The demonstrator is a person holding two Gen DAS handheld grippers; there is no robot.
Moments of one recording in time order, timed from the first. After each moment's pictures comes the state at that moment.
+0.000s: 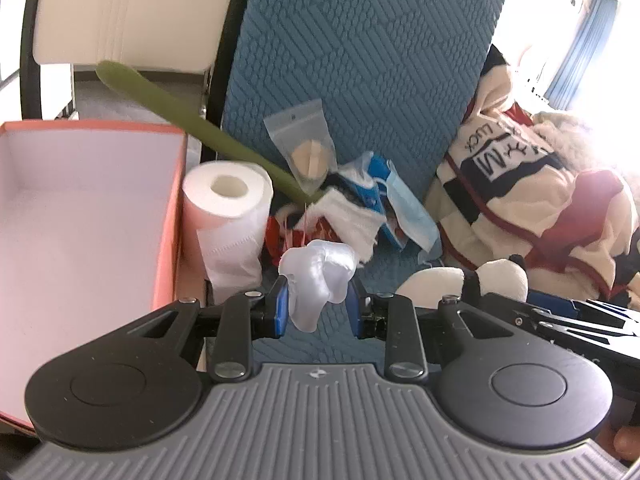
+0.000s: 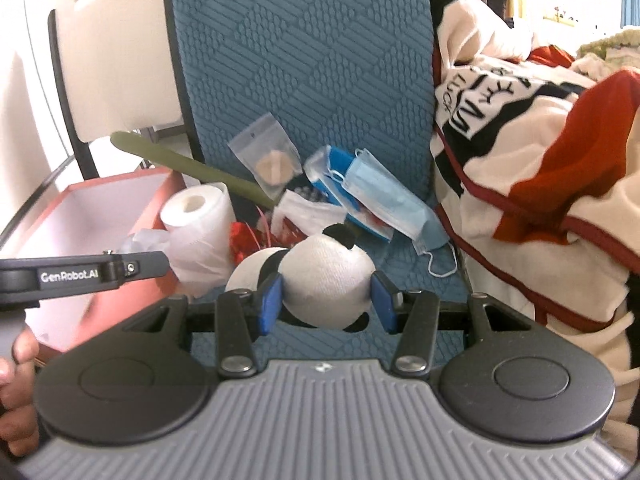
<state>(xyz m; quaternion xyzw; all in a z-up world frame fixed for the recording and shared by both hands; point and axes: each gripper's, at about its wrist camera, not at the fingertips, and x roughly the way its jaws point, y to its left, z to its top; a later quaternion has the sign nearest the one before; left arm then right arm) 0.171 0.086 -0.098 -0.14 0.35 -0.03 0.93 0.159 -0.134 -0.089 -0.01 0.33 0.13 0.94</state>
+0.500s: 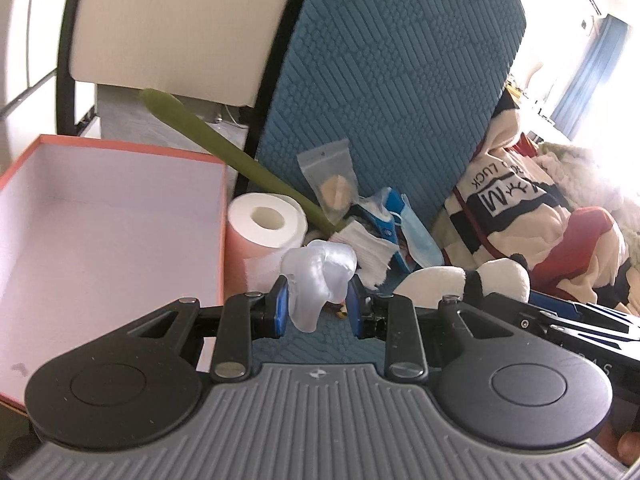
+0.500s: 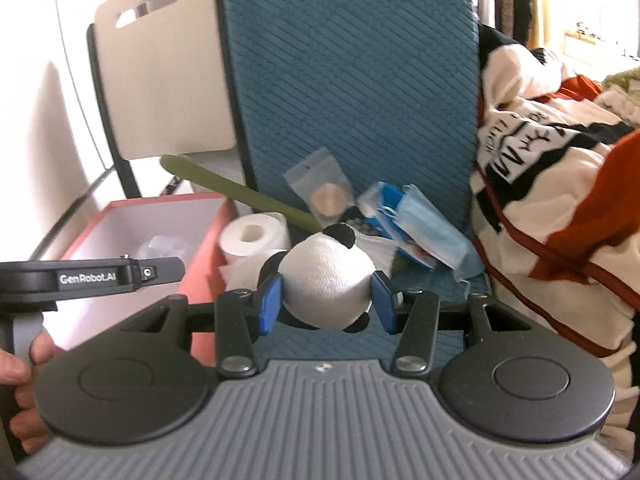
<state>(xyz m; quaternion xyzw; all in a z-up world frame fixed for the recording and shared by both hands) 0.146 0.132 -0.053 -0.17 0.34 -0.01 0.93 0.145 -0.087 -0.040 -0.01 0.31 0.16 0.94</state>
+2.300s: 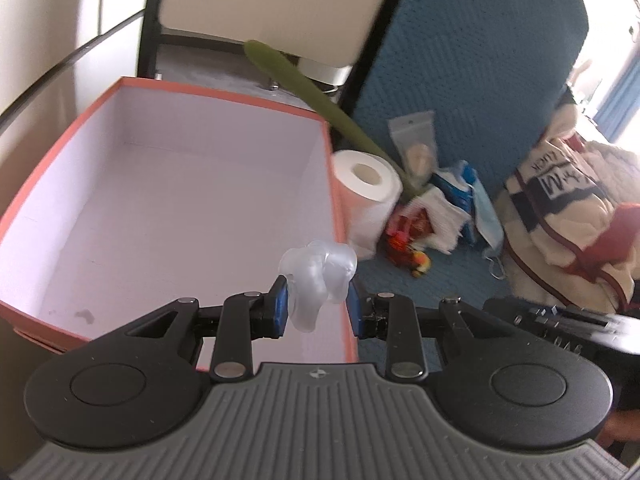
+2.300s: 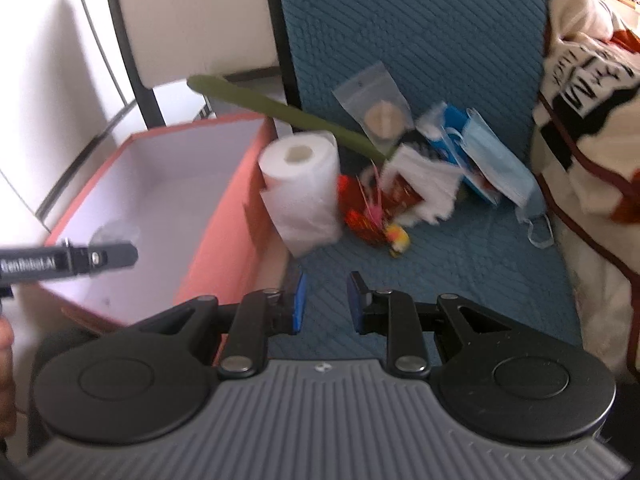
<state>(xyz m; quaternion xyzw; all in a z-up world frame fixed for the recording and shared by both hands) 0.104 0.193 -0.083 -0.19 0.39 0.04 0.90 0.150 -0.051 -0.091 -0.02 0.41 0.20 0.89</state>
